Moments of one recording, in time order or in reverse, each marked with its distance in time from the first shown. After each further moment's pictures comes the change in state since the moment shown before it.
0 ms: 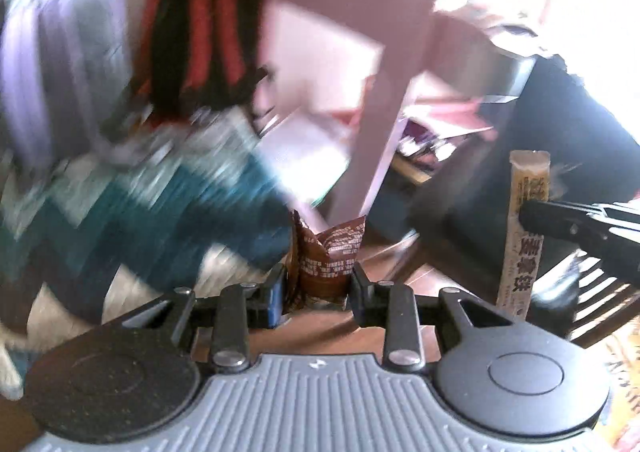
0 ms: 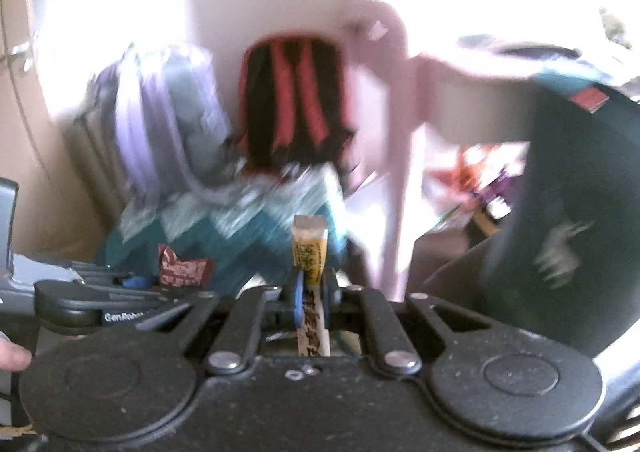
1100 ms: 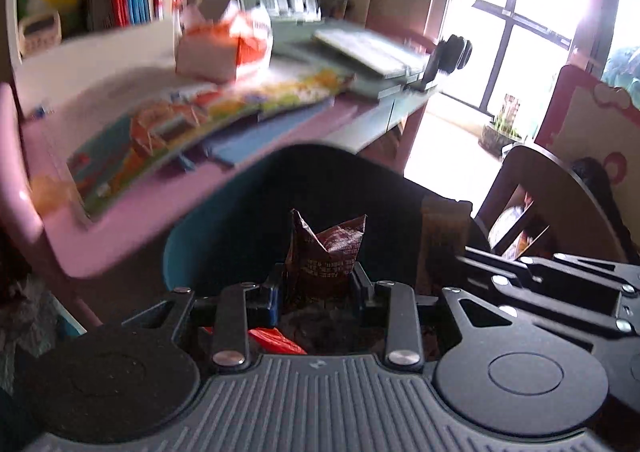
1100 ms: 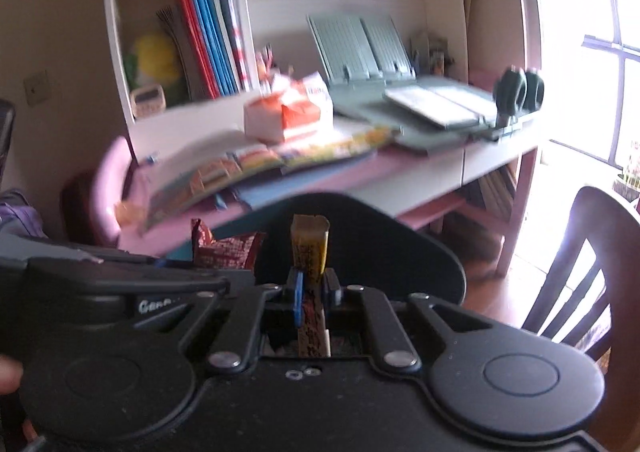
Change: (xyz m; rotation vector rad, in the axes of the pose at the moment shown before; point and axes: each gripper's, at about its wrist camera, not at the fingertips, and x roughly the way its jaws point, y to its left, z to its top) left arm 0.082 -0.290 0.169 0.289 0.014 -0.258; right arm -0.058 -0.217 0.080 0.236 -0.096 -0.327
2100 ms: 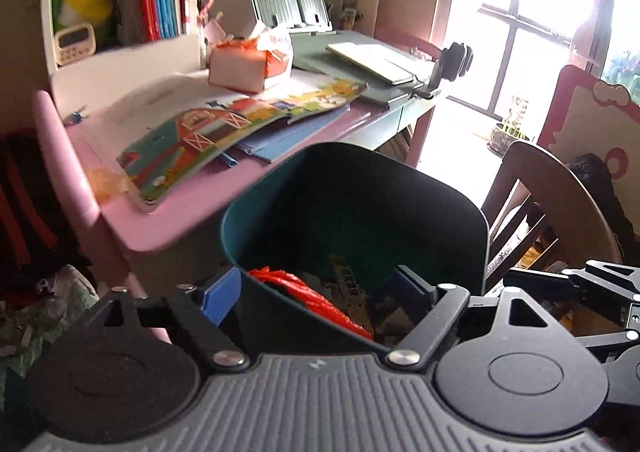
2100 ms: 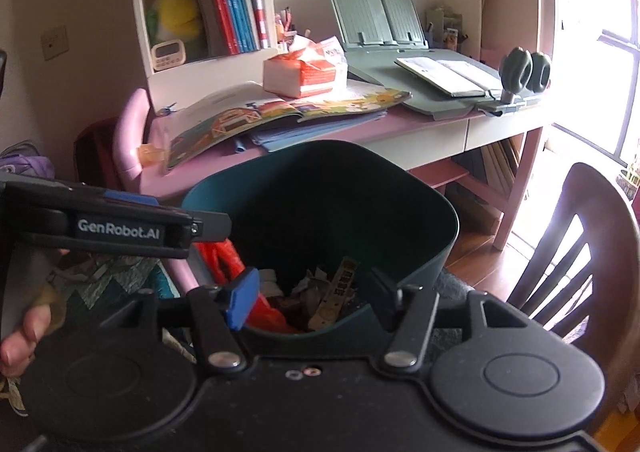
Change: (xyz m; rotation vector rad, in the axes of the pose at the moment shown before) left arm -0.071 0.008 -0.021 0.020 -0.055 0.044; right arm -0.053 0.021 -0.018 -0.070 0.080 -0.002
